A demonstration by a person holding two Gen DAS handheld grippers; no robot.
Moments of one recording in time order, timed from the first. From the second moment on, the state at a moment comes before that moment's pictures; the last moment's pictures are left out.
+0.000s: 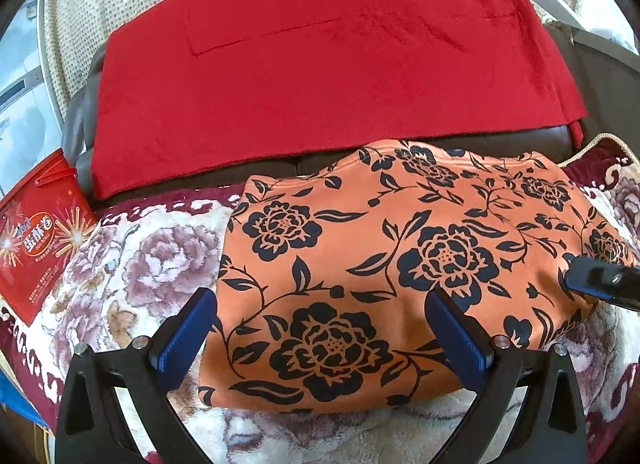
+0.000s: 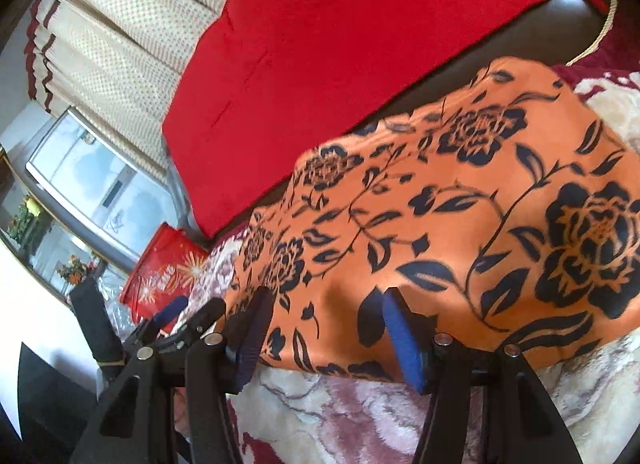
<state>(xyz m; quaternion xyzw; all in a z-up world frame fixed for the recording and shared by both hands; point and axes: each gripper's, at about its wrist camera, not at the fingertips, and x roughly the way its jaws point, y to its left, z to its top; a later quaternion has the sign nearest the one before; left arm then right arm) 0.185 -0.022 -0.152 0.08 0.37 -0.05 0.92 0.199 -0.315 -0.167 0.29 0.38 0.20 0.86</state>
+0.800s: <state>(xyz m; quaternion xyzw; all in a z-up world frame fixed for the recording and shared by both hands) 0.156 0.025 -0.188 -0.11 0.48 -0.08 0.87 0.172 -0.362 -0.166 0.37 0.36 0.17 0.84</state>
